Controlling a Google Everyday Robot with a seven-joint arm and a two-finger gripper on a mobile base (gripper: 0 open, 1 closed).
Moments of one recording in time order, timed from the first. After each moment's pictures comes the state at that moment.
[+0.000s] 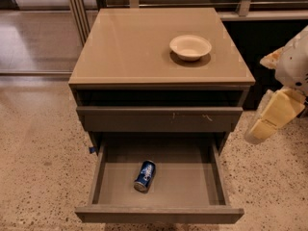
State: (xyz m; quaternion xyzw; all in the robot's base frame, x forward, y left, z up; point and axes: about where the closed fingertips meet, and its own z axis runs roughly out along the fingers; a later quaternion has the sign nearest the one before) arm 0.432 -0.200 0.942 -0.54 0.81 0.02 0.21
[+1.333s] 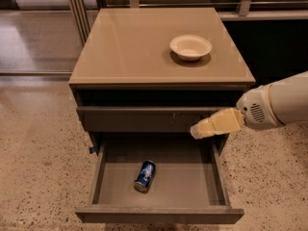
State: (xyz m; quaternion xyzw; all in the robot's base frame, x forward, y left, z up) arm 0.466 -0.157 0.843 -0.27 0.89 0.21 0.29
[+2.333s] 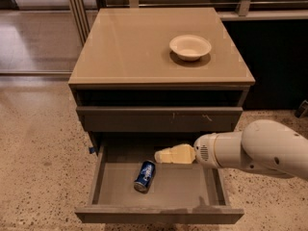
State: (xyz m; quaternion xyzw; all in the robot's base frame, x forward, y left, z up) arm 0.468 -0.082 0.706 -0.16 0.90 0.28 0.29
